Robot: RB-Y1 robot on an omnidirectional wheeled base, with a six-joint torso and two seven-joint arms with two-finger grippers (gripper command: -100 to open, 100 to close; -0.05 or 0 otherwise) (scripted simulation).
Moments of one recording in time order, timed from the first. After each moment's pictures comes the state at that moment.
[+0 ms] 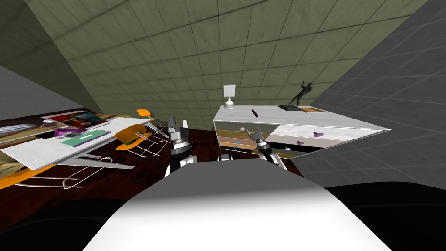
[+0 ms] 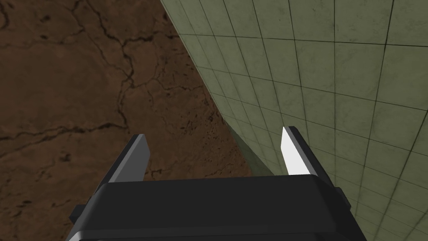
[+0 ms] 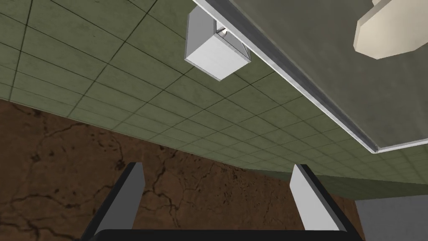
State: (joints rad) left arm 0.54 -0.04 -0.05 -2.40 -0.11 -0.45 0.03; right arm 0.35 -0.16 -0.24 -1.70 0.50 -0.80 1.58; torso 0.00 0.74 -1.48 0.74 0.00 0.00
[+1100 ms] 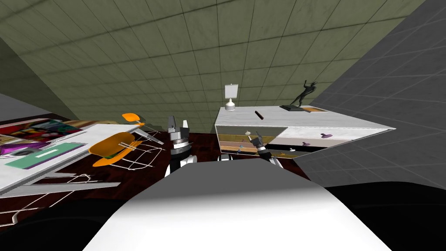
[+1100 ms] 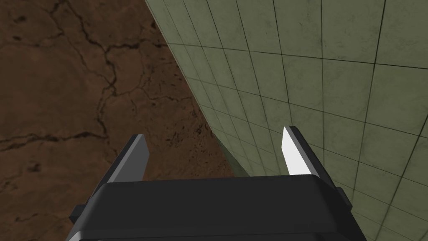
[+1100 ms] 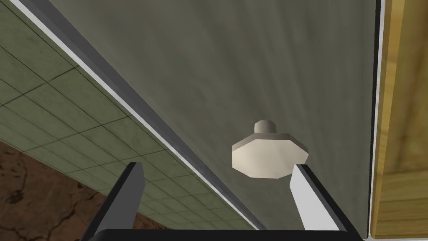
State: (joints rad) left arm 0.54 -0.04 -0.05 -2.40 -0.11 -0.45 0.03; right arm 0.35 -0.11 -0.32 -1.51 0.63 -0.82 1.87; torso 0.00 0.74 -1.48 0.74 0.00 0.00
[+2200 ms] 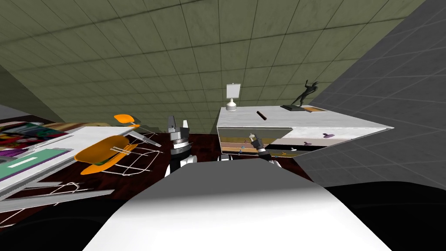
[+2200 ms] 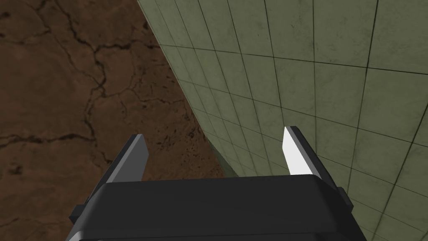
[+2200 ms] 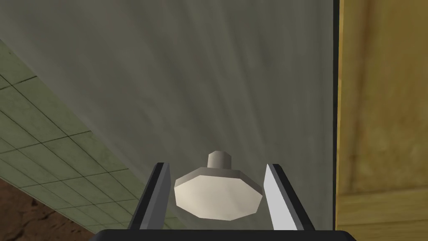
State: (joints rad) left arm 0.54 -0.04 -0.05 -2.40 -0.11 -0.45 0.03; right arm 0.36 -0.07 -0.35 -1.48 0.69 -0.80 1.96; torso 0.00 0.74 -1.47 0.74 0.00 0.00
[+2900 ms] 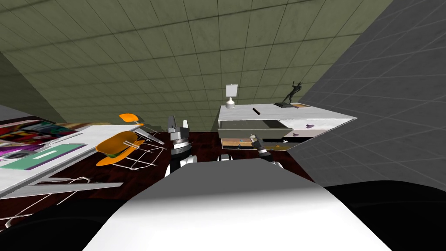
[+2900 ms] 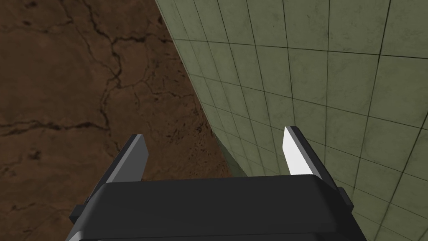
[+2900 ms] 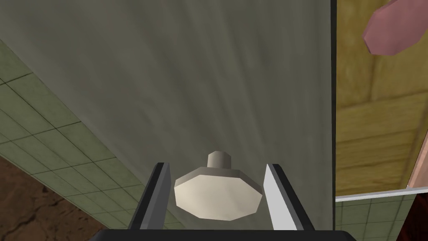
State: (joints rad) left arm 0.54 -0.04 -0.05 -2.40 -0.11 -0.45 0.03; right arm 0.39 -0.09 -0.35 -1.50 0.69 -0.80 1.94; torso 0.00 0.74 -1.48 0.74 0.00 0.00
